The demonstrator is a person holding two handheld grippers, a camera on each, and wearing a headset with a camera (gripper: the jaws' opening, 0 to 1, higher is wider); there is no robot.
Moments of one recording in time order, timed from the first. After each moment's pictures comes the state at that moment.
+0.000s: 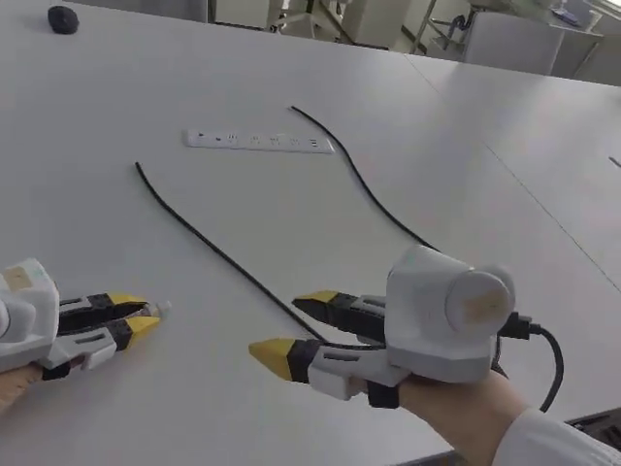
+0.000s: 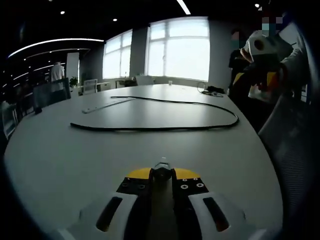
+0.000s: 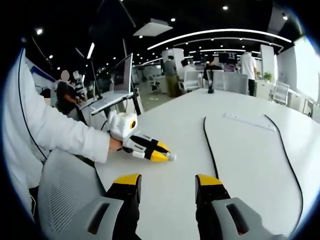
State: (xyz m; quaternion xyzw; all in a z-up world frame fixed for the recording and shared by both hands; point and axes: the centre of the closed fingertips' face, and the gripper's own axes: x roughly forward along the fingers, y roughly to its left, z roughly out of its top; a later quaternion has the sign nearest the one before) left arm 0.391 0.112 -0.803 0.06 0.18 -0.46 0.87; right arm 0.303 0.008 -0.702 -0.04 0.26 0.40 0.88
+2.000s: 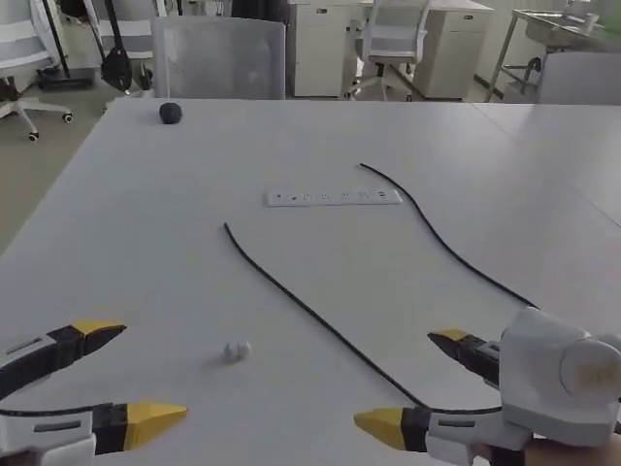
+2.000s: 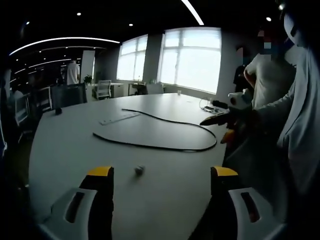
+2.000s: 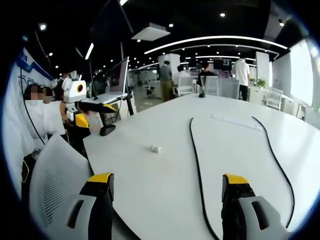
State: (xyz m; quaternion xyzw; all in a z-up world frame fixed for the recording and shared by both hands) left arm 0.285 0.175 -0.671 0.01 0.19 -0.41 0.89; right arm 0.290 -0.049 -0.707 -0.04 0.23 0.38 0.90
